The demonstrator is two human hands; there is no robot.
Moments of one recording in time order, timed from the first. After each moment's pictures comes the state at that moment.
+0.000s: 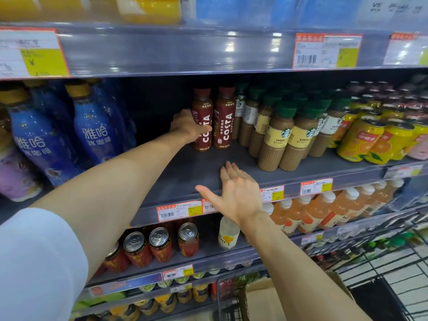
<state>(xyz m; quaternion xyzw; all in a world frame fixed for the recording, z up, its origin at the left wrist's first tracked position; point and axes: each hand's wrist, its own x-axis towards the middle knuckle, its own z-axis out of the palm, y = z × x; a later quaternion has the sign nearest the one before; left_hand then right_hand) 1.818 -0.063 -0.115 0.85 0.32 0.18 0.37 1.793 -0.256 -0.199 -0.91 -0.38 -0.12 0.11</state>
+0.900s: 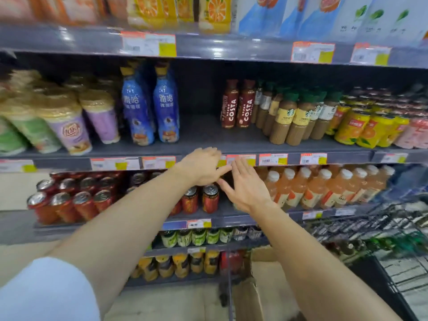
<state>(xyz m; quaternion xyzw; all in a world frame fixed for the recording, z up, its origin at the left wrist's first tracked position) 1.611 -0.186 -0.144 0.99 0.12 0.03 0.00 1.691 -0.330 -0.199 -0.88 -0.47 -0.04 0.08</state>
